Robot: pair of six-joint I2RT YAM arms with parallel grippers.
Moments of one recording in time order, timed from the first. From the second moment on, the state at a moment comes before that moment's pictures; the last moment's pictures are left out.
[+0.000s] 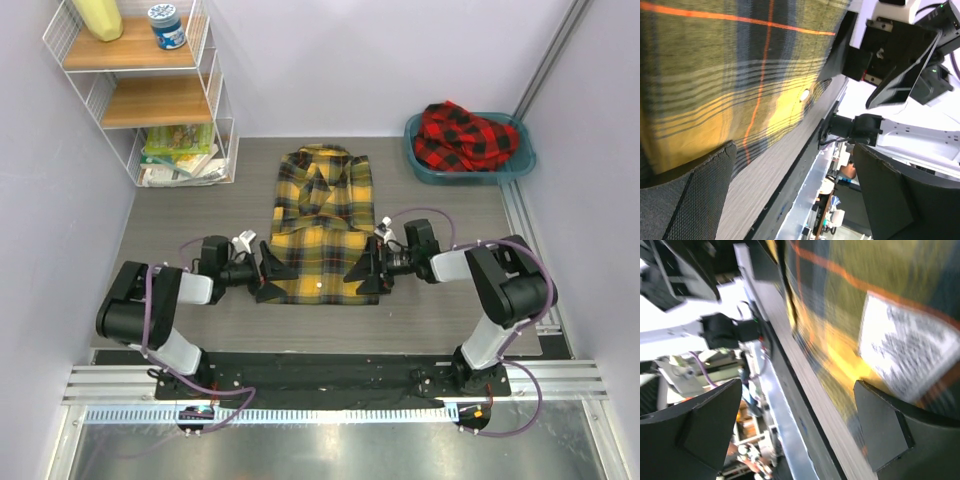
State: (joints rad) left arm -0.18 1.59 0.39 0.51 0.95 -0.92; right arm 0.32 1.73 0.60 0.35 -1.04 0.75
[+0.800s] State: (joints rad) left arm -0.17 2.01 1.03 0.36 0.88 -0.81; right arm 0.27 2.13 1.33 0.07 -0.99 0.51
